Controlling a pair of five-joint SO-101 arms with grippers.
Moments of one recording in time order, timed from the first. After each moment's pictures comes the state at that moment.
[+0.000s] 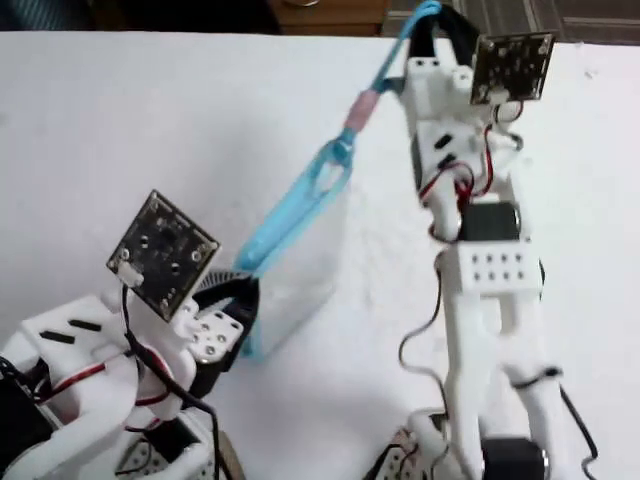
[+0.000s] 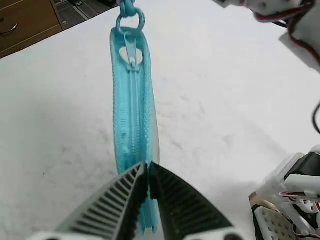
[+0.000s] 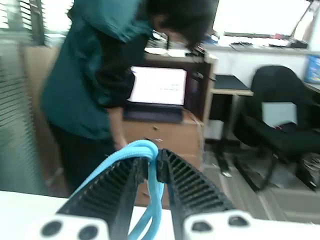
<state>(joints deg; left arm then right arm) 36.9 -55.9 2.7 102.2 2.8 -3.5 -23.7 21.6 6.9 2.9</state>
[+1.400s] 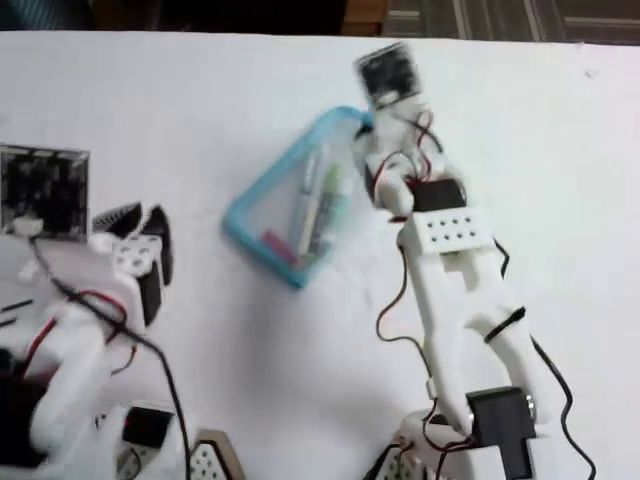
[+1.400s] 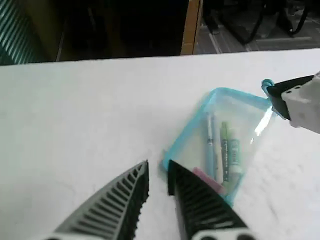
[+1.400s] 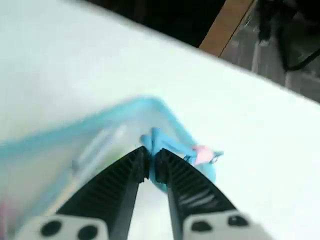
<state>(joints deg) 0.9 -56.5 10.7 90.9 1.6 -13.2 -13.0 21.7 38.6 22.3</state>
